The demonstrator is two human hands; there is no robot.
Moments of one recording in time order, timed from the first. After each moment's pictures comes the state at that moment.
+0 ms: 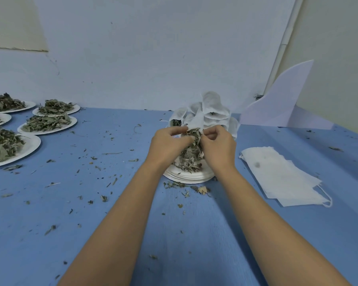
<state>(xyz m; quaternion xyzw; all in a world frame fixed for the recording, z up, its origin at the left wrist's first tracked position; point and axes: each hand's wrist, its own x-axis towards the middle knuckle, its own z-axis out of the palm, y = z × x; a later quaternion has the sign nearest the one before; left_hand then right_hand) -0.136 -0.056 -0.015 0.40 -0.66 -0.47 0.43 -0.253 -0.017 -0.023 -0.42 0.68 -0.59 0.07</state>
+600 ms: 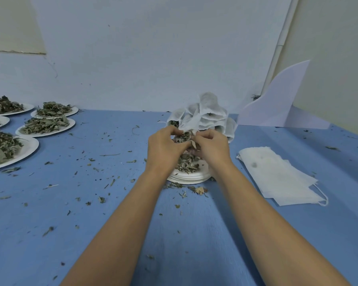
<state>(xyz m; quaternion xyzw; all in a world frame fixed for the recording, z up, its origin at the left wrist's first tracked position) -0.140 -0.050 -0.024 0.41 -0.70 -0.30 0.50 -0.249 -0.017 -0.019 -0.35 0.61 -0.65 0.27</state>
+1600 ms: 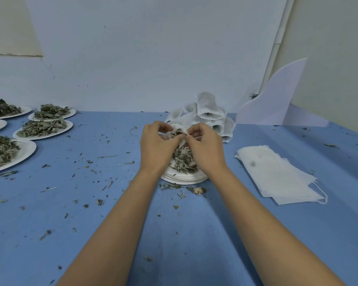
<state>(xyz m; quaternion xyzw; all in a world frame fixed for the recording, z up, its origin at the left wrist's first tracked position) -0.137 -0.057 -0.023 0.41 -0.66 -0.32 0.54 -0.243 -0.014 -0.019 -0.51 0.64 -0.57 0.09</state>
